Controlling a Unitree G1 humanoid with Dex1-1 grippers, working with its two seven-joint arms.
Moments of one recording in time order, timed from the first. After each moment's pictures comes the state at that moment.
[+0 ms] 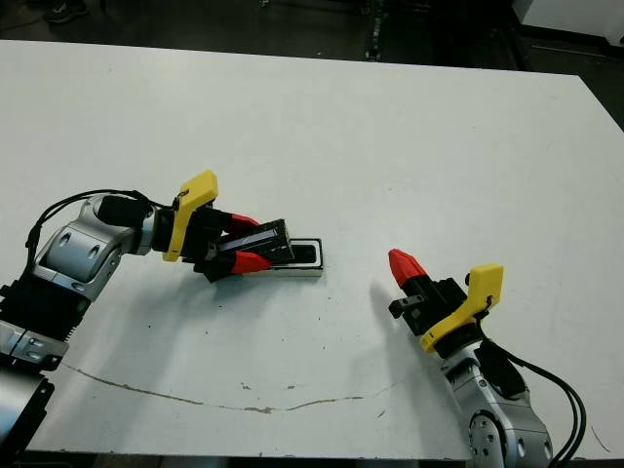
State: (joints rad) left arm -0.67 0.48 -0.31 0.33 -0.17 0.40 -1.18; right arm 0.11 -0.23 -0.10 -0.23 0.50 0.27 0.43
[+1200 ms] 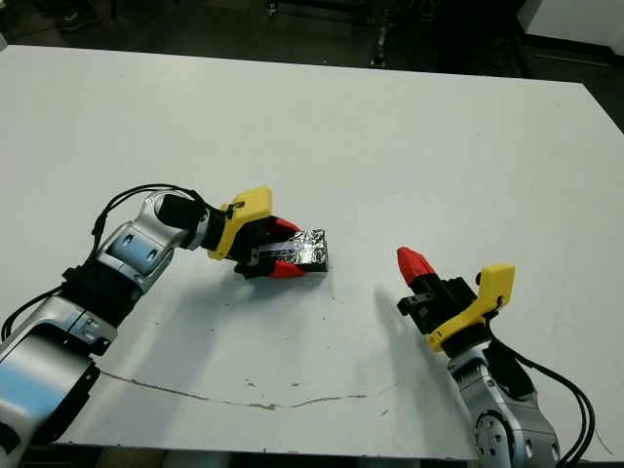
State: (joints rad) left arm -0.80 0.32 -0.43 0.59 -0.01 0.13 -1.17; right arm 0.11 -0.24 -0.14 -0.23 0.53 0.28 0.43
